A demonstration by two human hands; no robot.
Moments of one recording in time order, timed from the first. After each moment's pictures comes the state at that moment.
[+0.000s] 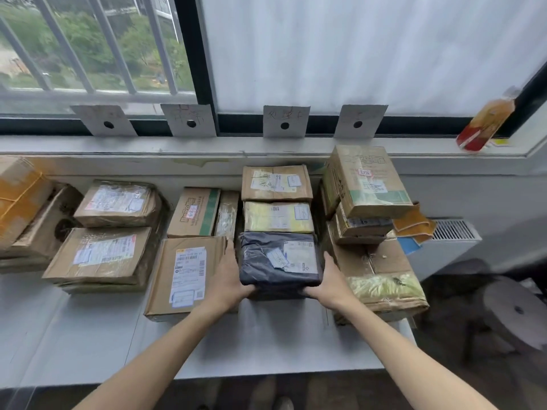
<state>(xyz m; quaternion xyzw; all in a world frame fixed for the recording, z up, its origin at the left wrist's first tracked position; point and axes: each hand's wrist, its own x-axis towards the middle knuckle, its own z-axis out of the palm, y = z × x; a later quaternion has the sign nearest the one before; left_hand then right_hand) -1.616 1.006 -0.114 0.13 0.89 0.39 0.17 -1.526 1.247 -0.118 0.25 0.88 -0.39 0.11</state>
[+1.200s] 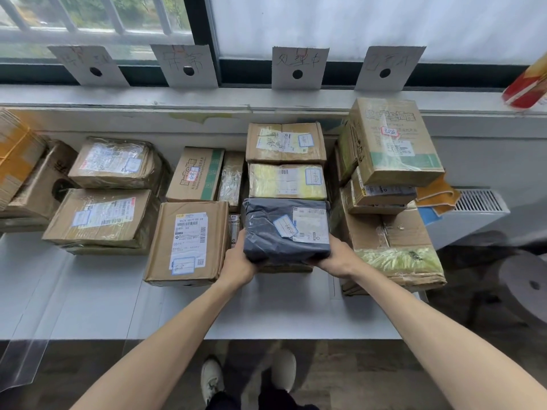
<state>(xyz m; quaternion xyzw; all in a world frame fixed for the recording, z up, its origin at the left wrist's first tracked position) -1.597 1.025 -0.145 0.01 0.84 0.49 0.23 -1.541 1.263 -0.138 0.17 0.88 -0.41 0.19</state>
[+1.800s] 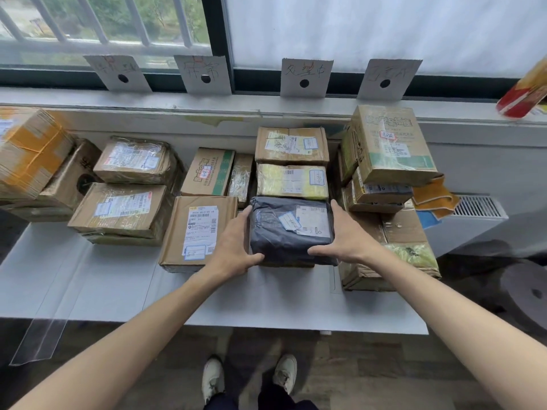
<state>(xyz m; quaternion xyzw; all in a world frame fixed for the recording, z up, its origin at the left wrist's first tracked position) -1.583 0.992 -0.084 0.18 0.90 0.37 0.13 -1.533 1.256 -0.061 0.12 0.92 -0.33 0.16</state>
